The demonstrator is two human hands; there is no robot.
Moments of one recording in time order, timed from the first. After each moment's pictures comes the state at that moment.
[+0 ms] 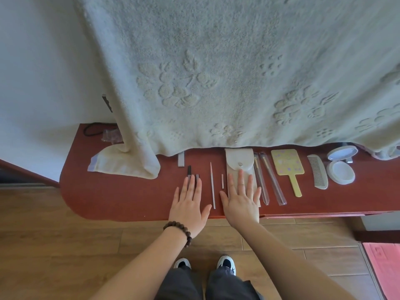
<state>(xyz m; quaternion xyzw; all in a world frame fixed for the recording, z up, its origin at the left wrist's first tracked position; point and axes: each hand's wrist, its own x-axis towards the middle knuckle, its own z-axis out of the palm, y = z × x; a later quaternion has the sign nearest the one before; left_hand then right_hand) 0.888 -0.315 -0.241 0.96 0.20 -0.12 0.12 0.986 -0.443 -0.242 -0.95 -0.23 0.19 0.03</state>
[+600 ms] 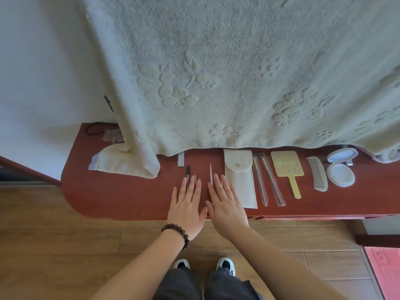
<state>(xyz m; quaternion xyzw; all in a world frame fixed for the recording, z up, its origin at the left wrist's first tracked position) 0.883 -0.320 -0.239 0.97 0.20 -0.10 0.12 0.964 -0.432 -0.231 -0.90 -0.40 0.17 0.04</state>
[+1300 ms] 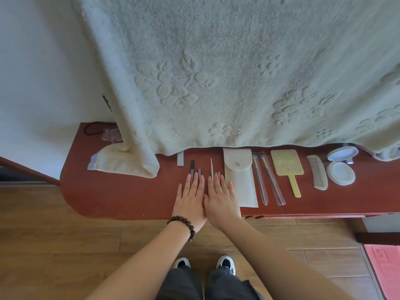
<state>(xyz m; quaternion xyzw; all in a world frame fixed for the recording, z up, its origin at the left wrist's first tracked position) 0.903 -0.323 -0.236 0.96 0.20 -0.14 0.13 0.971 -0.408 -0.231 -0.91 -0.33 0.25 0.03</state>
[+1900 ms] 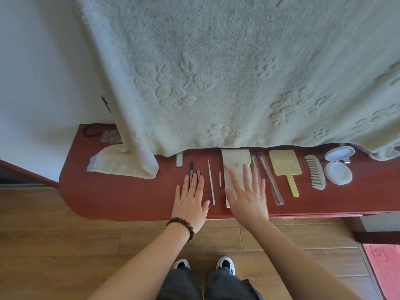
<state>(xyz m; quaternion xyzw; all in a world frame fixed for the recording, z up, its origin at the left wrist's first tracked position) 0.902 -0.322 -0.238 0.96 0.21 -0.12 0.14 1.002 -0.462 -0.220 -0.95 -0.28 0.14 0.04</state>
